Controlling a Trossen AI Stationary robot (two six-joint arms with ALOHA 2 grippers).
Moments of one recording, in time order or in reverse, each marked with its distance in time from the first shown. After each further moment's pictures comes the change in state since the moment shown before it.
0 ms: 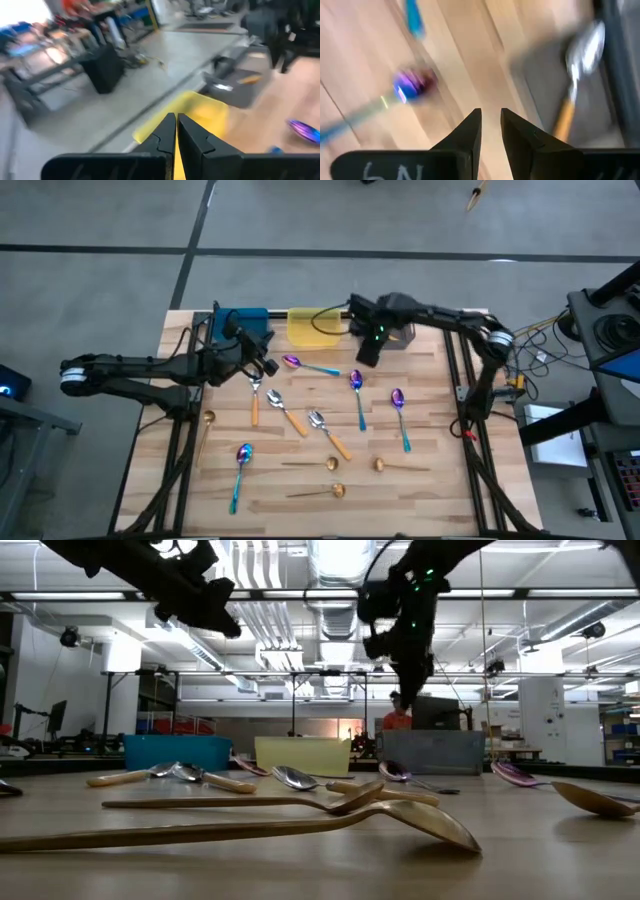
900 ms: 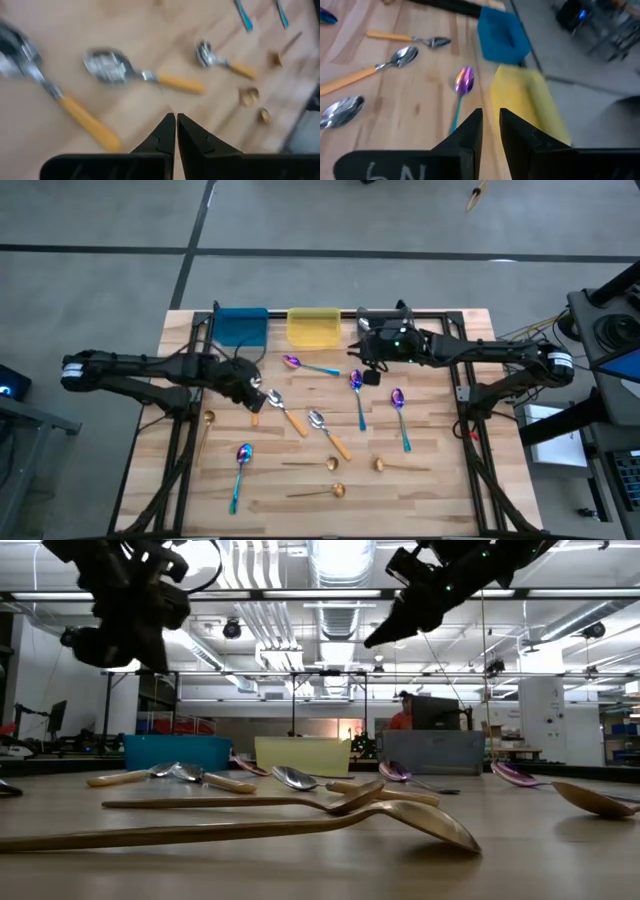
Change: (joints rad) left arm -0.119 -0.003 0.116 -0.779 0.772 -1.020; right arm 0.193 -0.453 -0.580 0.970 0.011 -0.297
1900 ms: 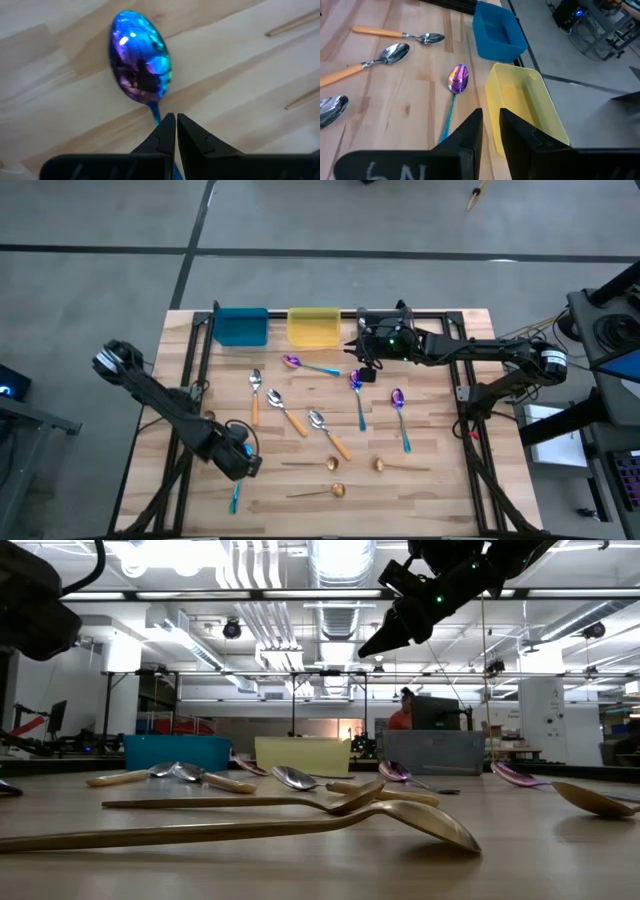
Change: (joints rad) left arm -0.717 0.387 0.033 0.032 -0.085 -0.909; right arm -0.024 0.053 0.001 0.045 -0.002 -0.008
